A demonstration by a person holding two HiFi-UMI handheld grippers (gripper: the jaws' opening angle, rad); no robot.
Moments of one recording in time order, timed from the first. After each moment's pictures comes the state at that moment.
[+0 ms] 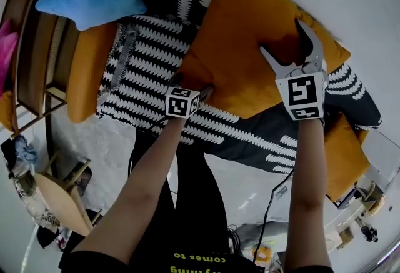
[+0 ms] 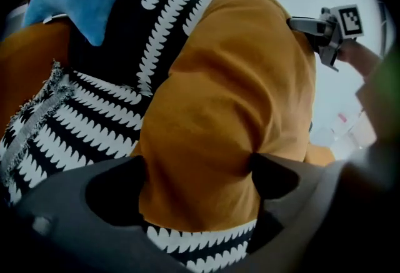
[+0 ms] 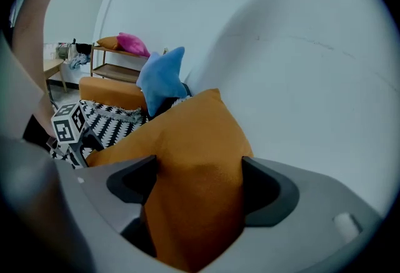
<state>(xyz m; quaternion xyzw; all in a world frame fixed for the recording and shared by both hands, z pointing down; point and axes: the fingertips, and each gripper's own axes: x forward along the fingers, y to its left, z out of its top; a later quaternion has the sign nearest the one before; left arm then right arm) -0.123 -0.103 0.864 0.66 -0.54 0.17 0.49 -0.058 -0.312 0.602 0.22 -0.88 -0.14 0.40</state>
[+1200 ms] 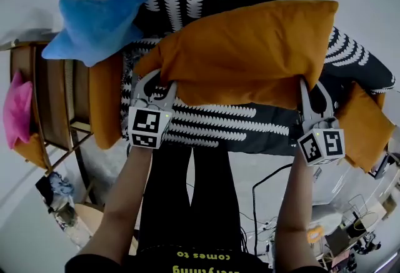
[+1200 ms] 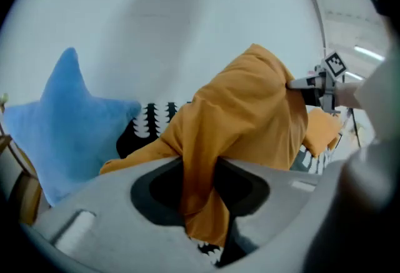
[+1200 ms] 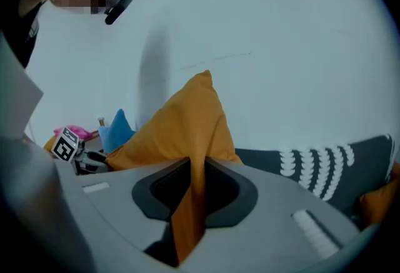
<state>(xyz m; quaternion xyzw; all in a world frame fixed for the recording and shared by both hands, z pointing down) -0.241 -0.143 0.654 0.78 -0.53 0.25 0.23 0.060 -0.219 0.544 0.48 -0.84 0.18 0.17</state>
